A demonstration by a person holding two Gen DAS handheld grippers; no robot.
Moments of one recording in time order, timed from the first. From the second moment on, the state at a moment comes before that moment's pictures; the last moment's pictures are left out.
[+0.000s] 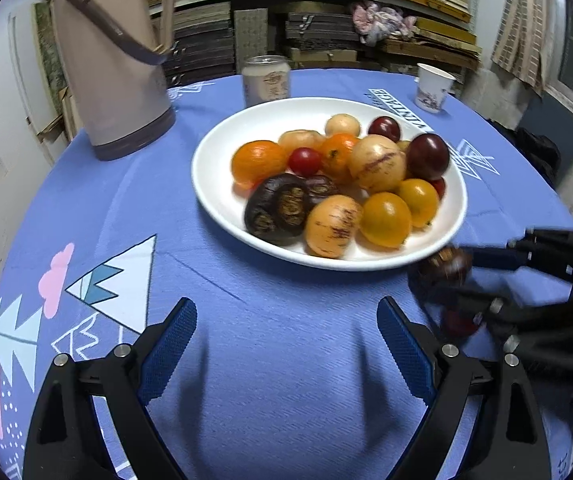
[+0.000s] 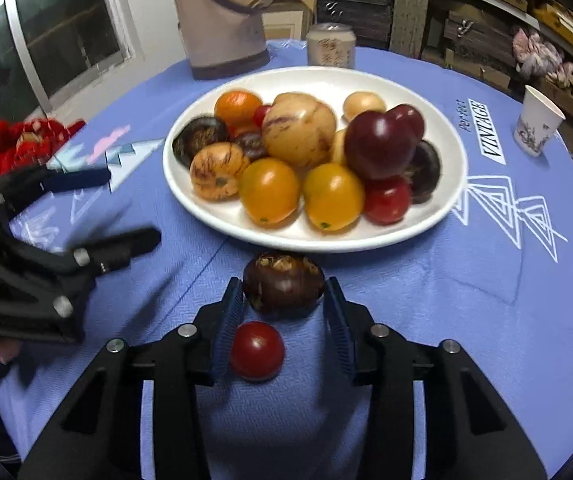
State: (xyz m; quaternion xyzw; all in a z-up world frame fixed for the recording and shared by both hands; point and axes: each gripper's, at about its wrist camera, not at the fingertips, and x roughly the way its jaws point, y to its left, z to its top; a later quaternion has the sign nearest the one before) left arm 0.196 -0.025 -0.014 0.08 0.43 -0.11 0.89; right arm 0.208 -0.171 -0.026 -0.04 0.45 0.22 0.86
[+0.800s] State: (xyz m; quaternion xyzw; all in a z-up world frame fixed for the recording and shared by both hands) left arm 0.167 -0.099 -0.047 0.13 0.43 -0.21 0.87; right arm 0.222 -0.205 -0.040 0.00 0.47 0.18 0.86
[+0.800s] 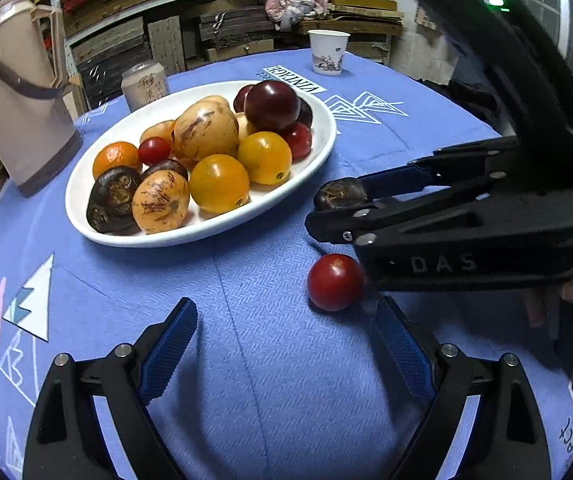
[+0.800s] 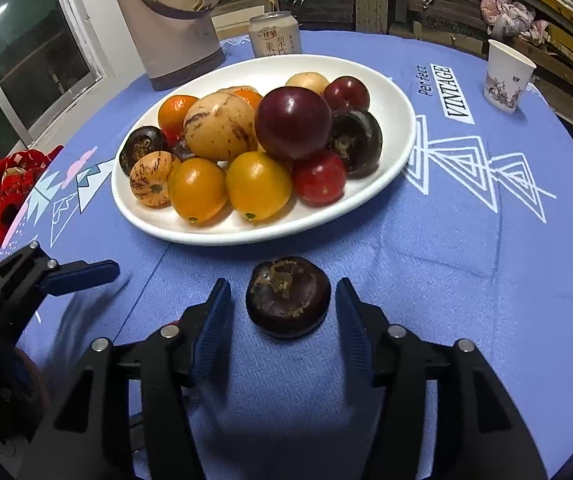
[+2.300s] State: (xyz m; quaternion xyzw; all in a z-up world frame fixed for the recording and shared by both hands) left arm 0.178 -0.091 -0.045 0.10 0.43 -0.18 0.88; right arm 0.210 -0.179 -0.038 -0.10 0.45 0.15 0.87
